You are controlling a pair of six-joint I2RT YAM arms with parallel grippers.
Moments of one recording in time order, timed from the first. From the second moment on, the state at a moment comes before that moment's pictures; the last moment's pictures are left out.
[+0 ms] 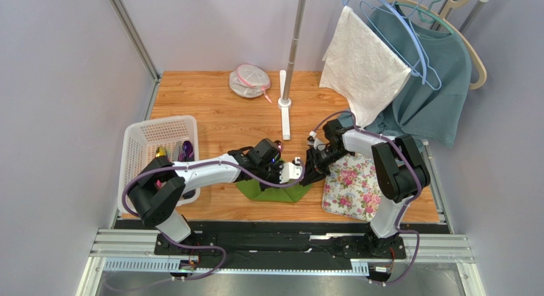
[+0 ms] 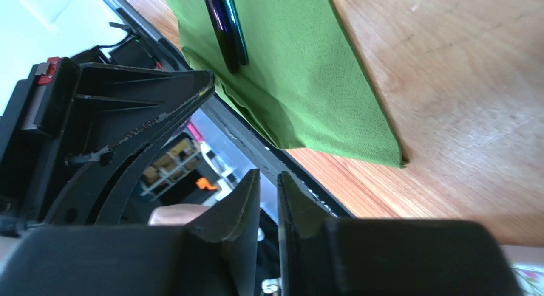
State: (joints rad) left arm -0.89 1.59 0.91 -0.31 0.39 0.59; right arm 0.34 1.80 1.03 -0.71 -0.88 0.33
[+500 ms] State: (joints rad) left arm -0.87 1.66 0.97 -0.31 0.34 0.56; right arm 0.39 1.81 0.93 -0.53 -0.96 0.49
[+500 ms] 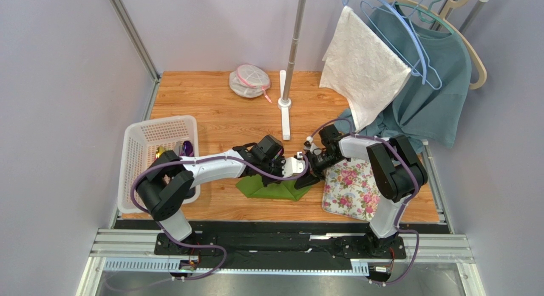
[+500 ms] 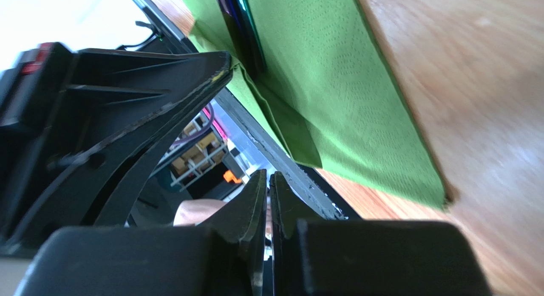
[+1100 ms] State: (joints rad) left arm -0.87 1.70 1.02 -0.34 0.29 0.54; right arm 0.47 1.89 0.95 -0.47 -0.93 0.55
